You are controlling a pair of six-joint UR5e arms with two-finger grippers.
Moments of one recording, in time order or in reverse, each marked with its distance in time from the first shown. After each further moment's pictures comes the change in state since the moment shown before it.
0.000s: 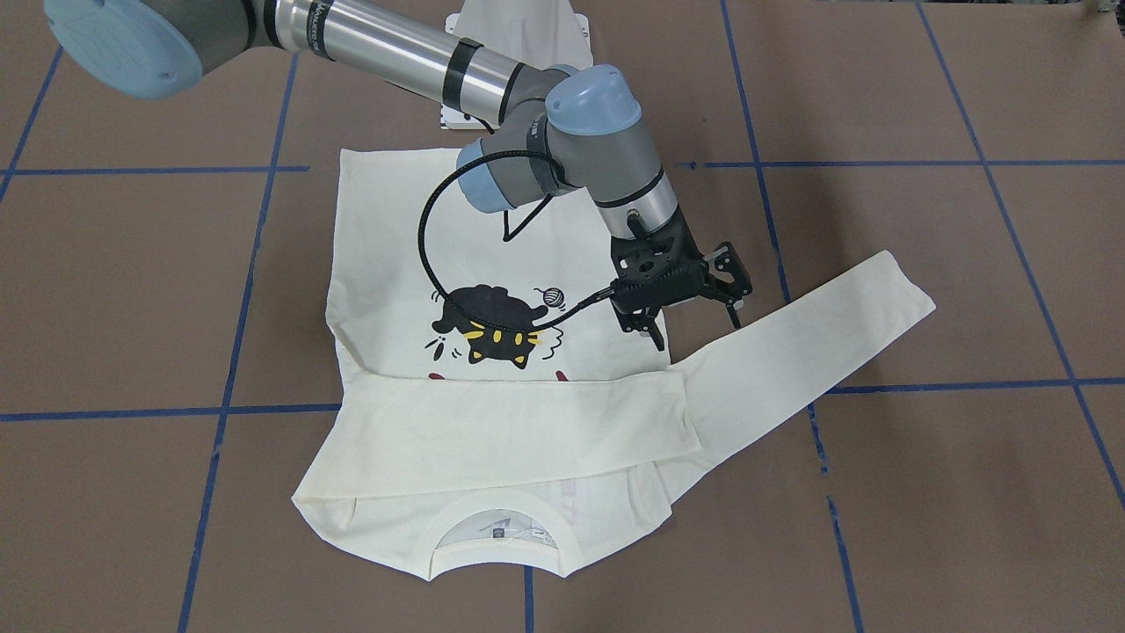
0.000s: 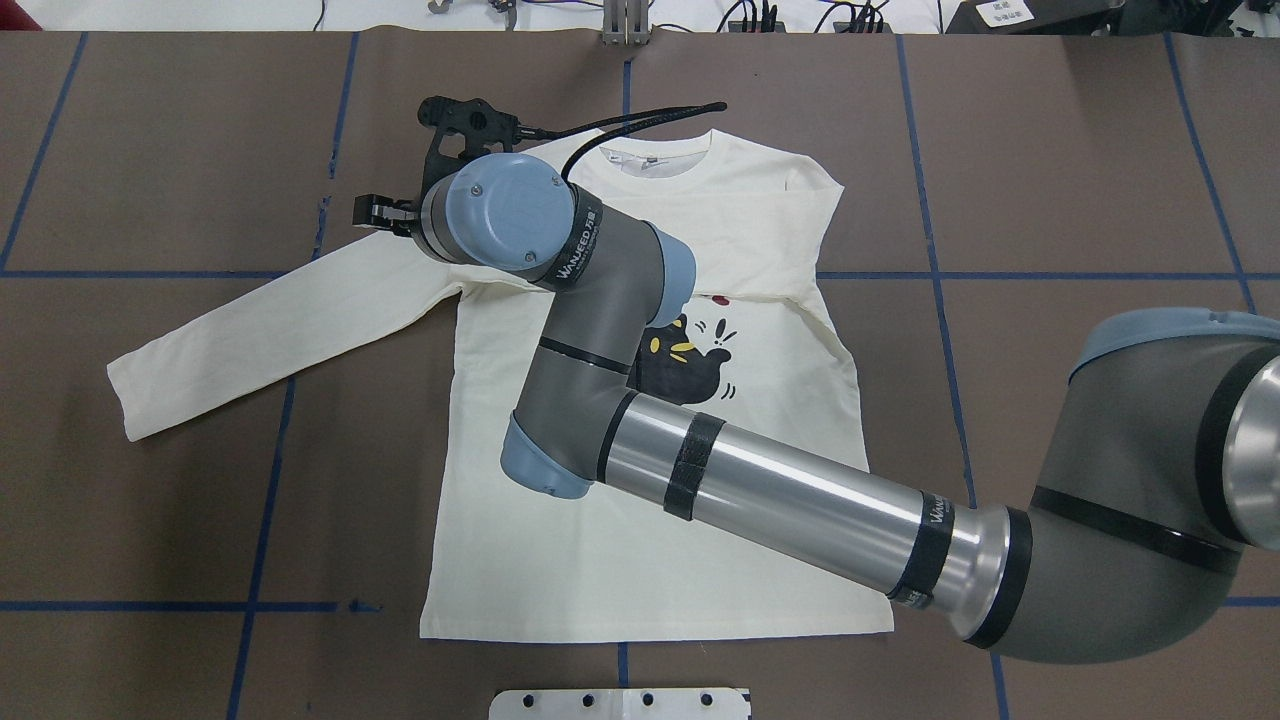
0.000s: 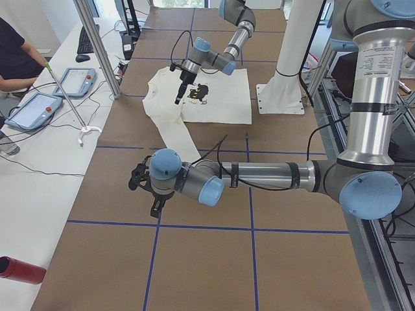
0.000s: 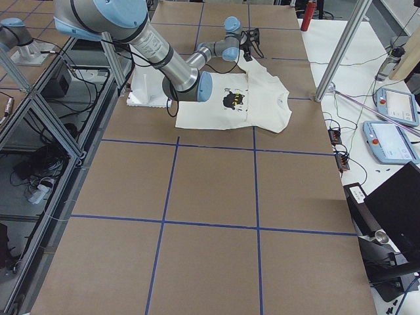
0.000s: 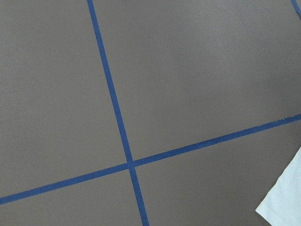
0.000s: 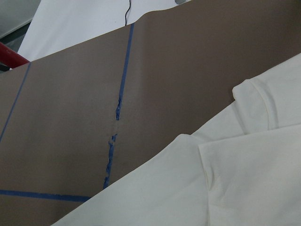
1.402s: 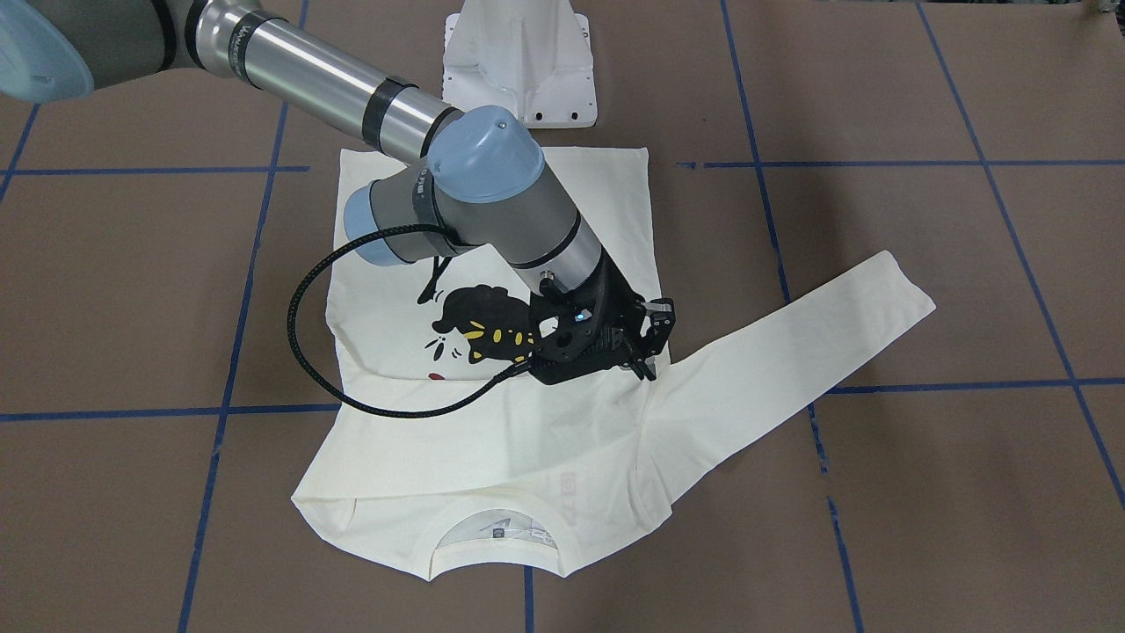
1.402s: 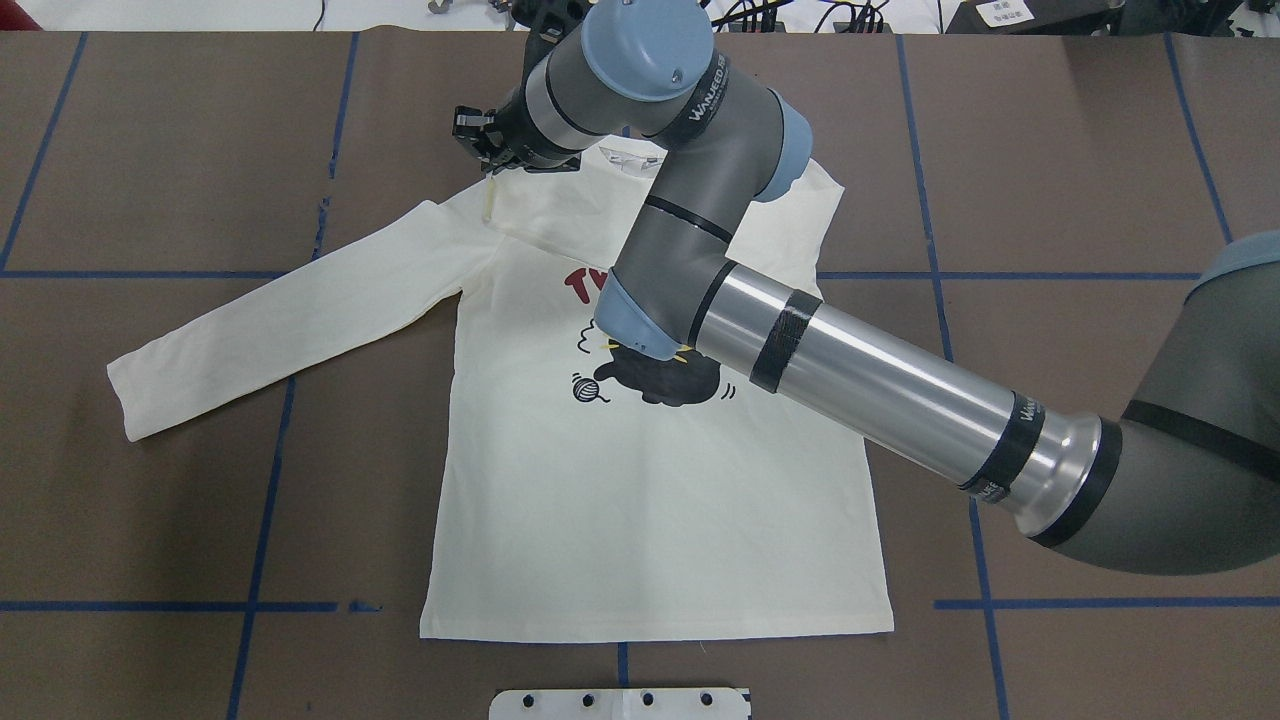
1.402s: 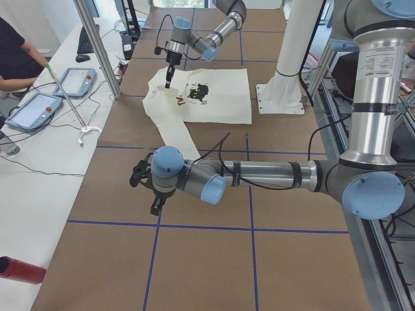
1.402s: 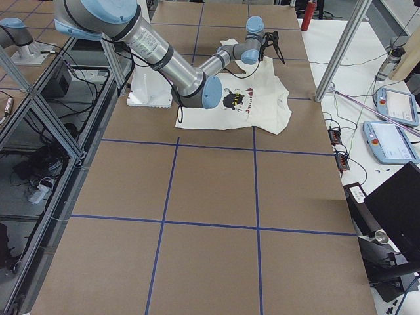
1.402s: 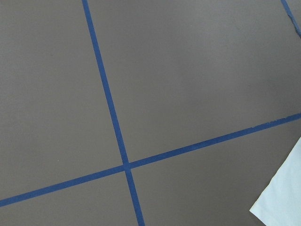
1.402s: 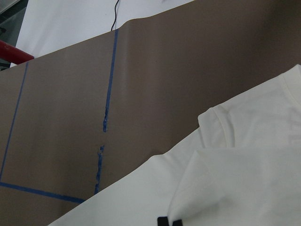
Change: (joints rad) left arm -0.028 0.012 -0.020 0.028 -0.009 0.106; right arm 0.167 -0.060 0.011 0.114 0.313 -0.011
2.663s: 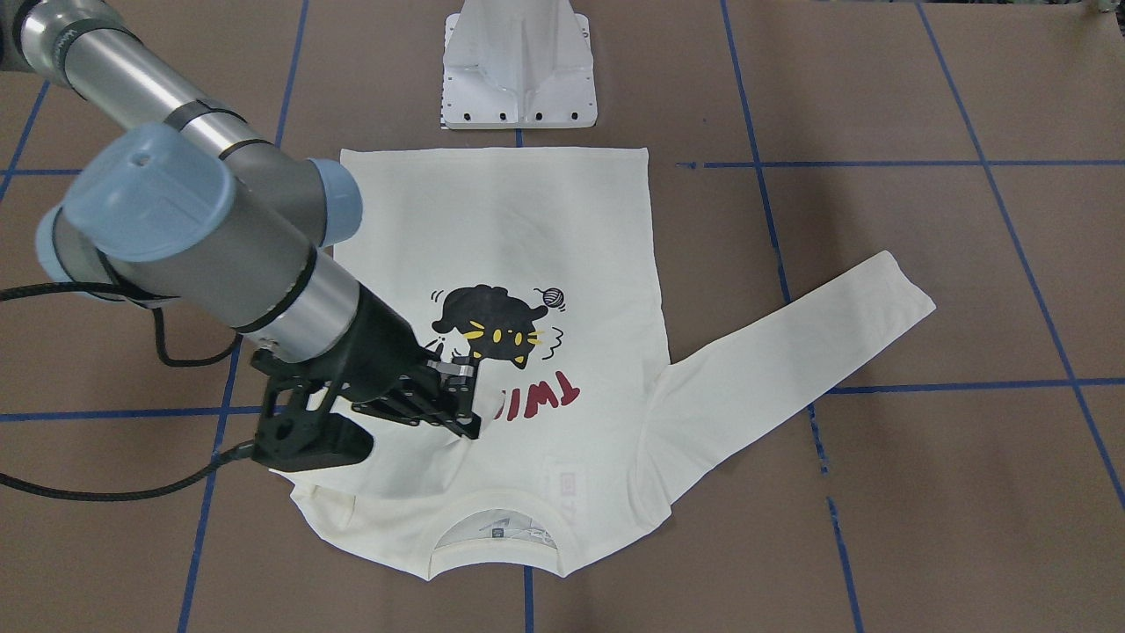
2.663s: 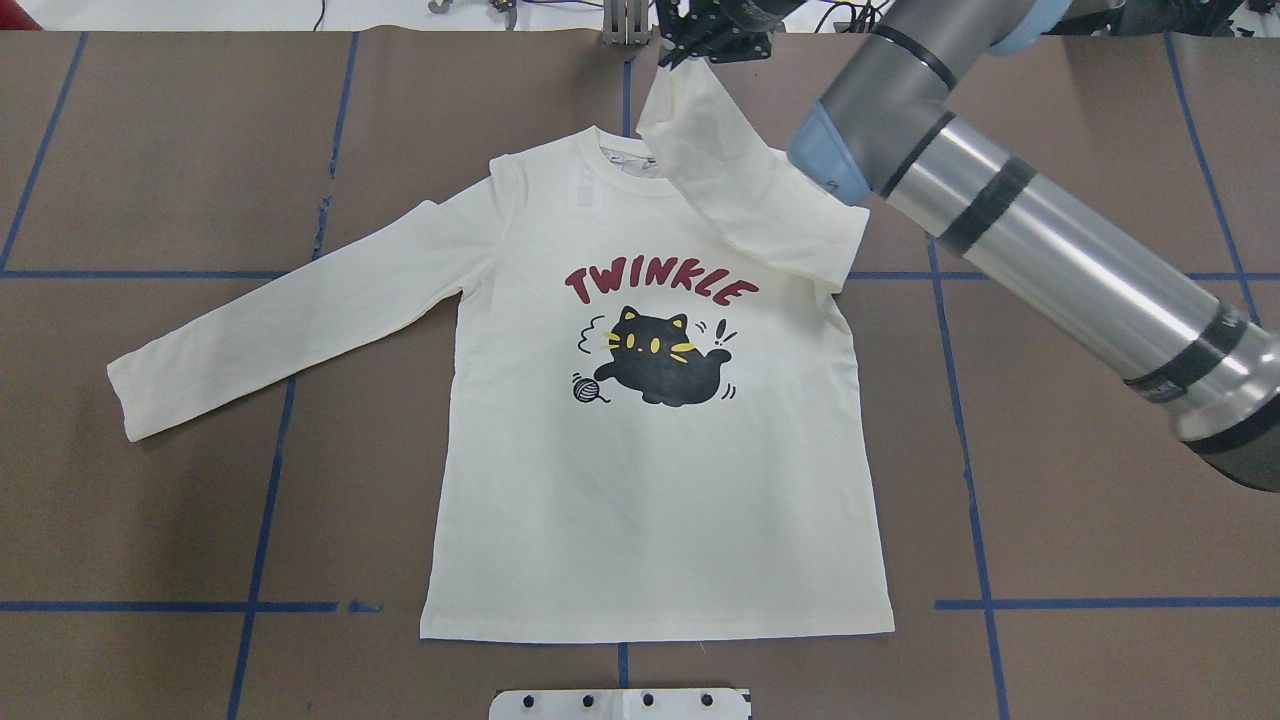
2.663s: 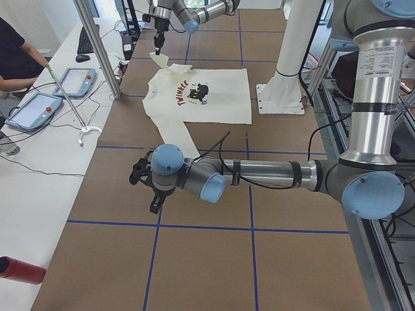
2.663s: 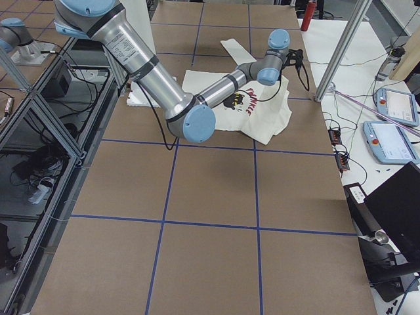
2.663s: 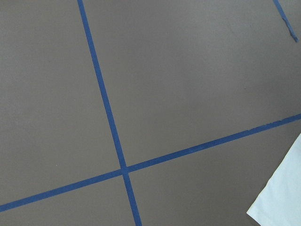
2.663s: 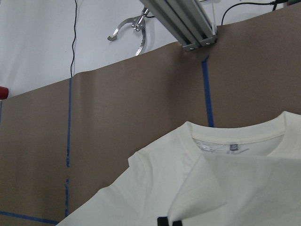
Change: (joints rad) left arm 0.000 0.001 -0.009 -0.001 0.000 0.002; right arm 0.229 -0.099 0.104 -0.125 0.253 -0.010
